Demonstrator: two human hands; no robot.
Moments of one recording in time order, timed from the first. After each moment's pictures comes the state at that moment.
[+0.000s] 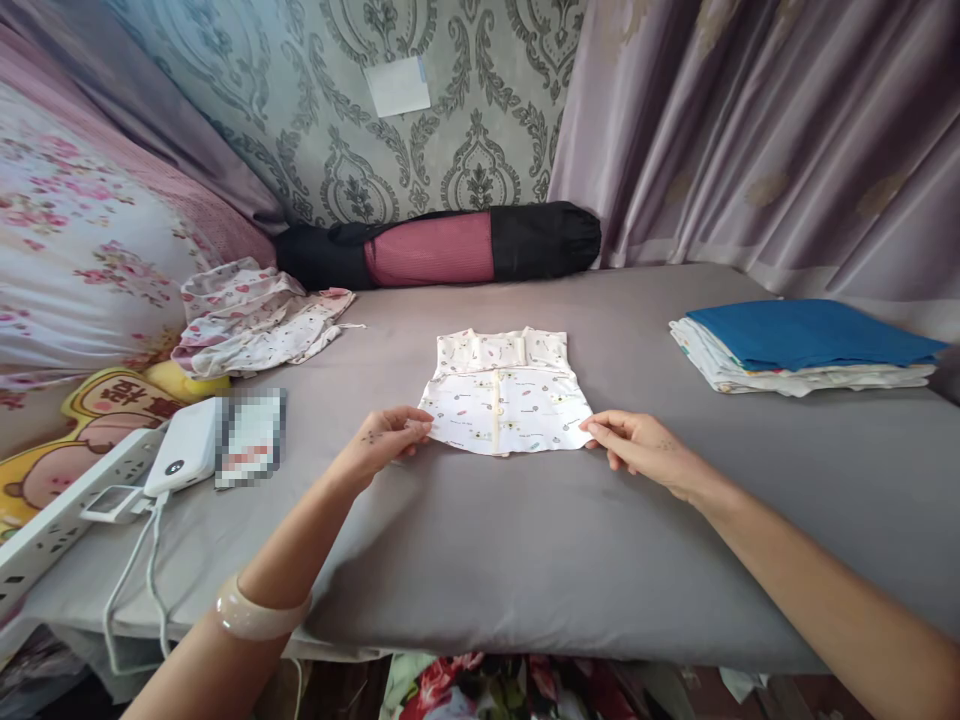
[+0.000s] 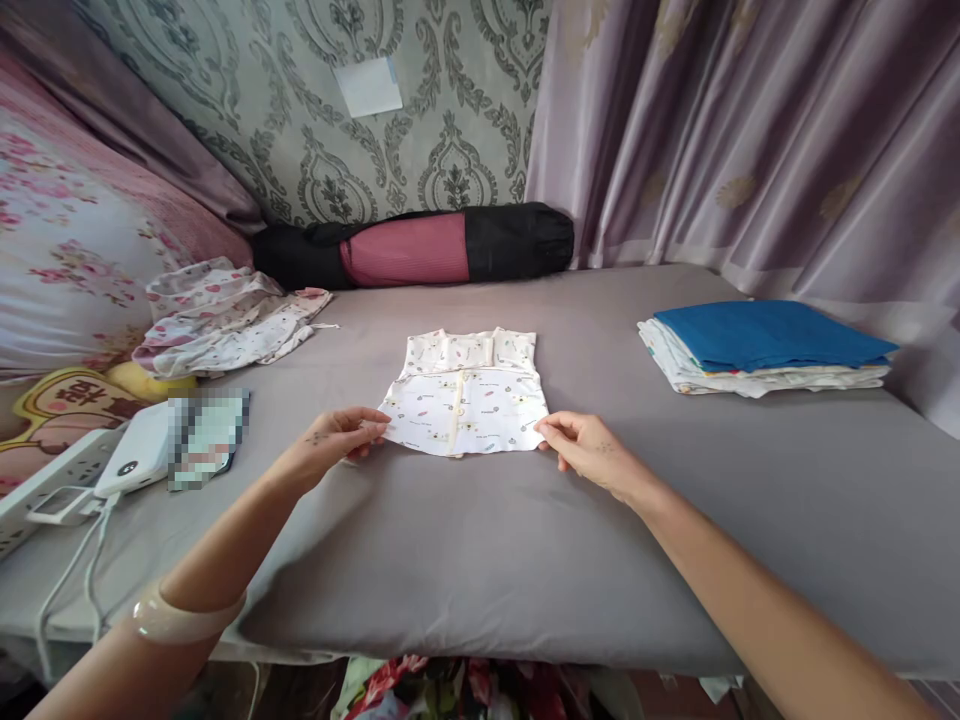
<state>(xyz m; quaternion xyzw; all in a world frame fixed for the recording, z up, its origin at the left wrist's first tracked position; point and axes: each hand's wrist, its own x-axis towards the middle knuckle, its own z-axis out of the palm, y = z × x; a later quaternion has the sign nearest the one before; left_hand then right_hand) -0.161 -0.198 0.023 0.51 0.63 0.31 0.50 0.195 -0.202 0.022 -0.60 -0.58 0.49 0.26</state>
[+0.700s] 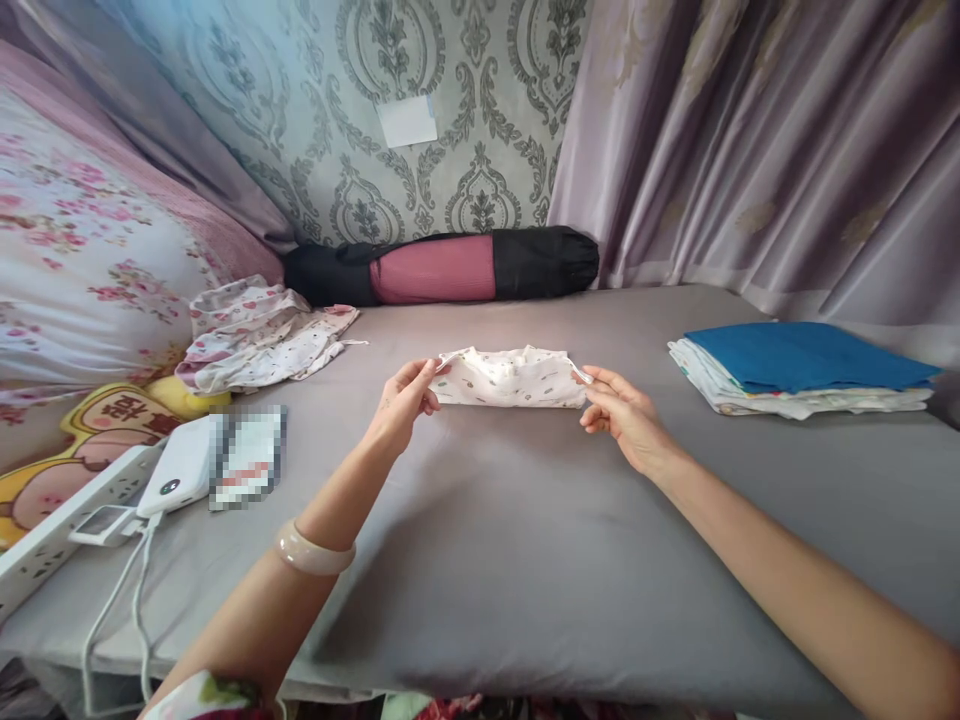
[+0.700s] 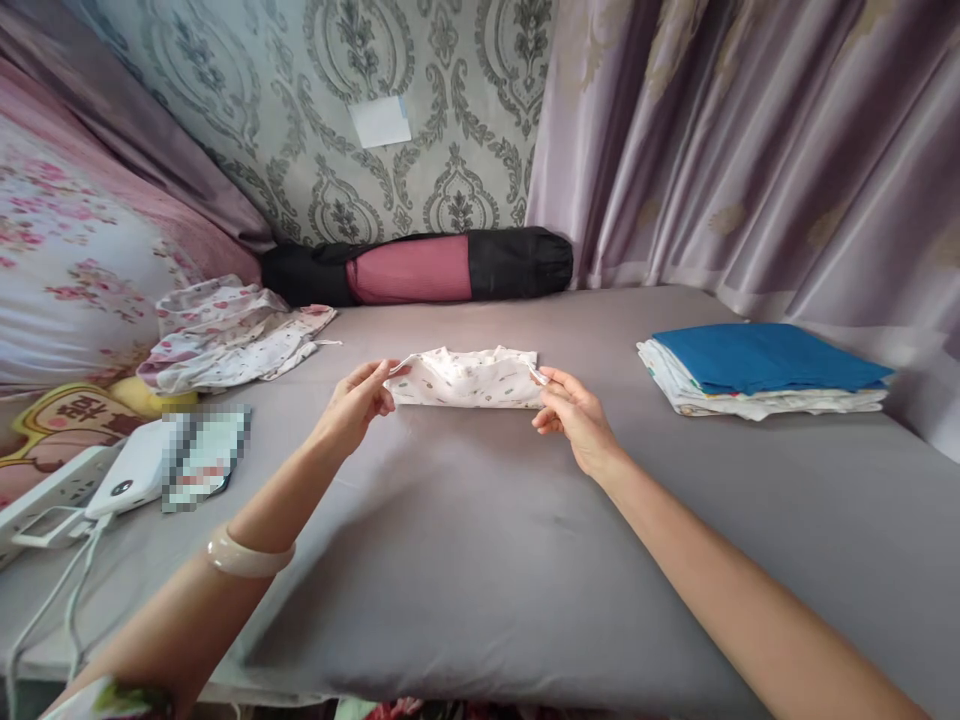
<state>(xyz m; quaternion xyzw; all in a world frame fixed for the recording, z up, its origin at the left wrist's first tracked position) -0.127 -0.141 0.042 0.47 0.53 0.53 0.47 0.174 -0.154 0.024 -0.52 -0.48 0.51 0.50</state>
